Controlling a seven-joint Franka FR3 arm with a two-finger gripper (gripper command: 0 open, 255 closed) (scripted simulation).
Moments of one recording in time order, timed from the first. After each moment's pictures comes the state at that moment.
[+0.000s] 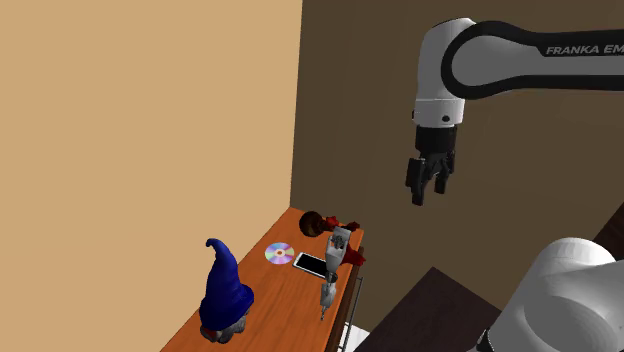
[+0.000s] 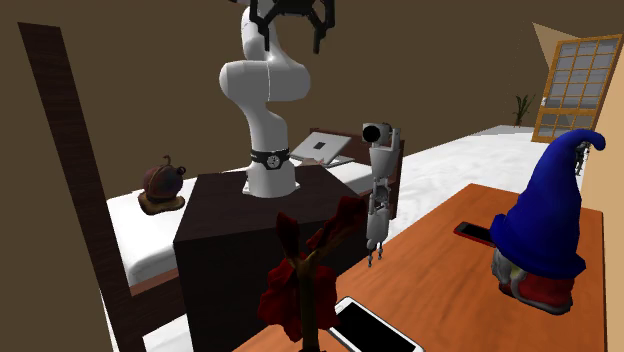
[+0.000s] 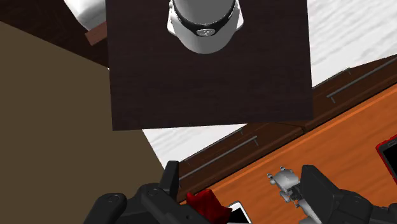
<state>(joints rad) -0.01 -0.76 0.04 -2.44 0.03 1.47 0.10</state>
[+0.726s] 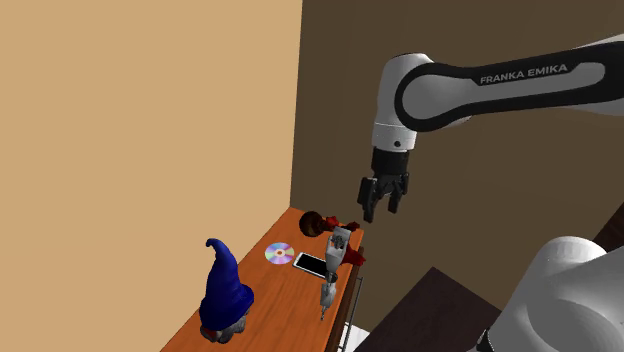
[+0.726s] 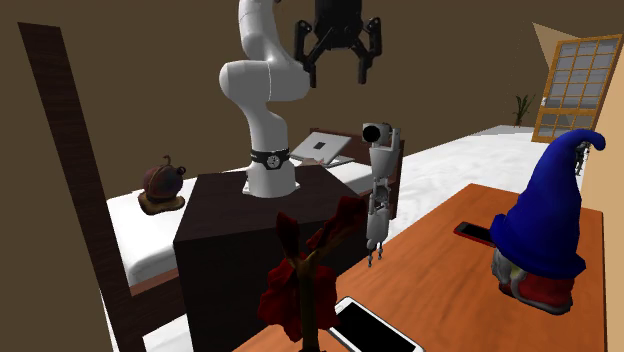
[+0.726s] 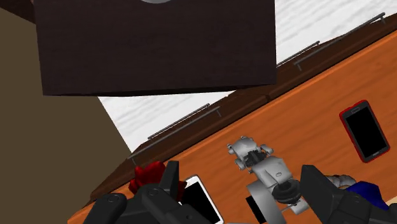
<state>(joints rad) 0.04 -0.58 0.11 -2.49 0.17 1.78 0.15</state>
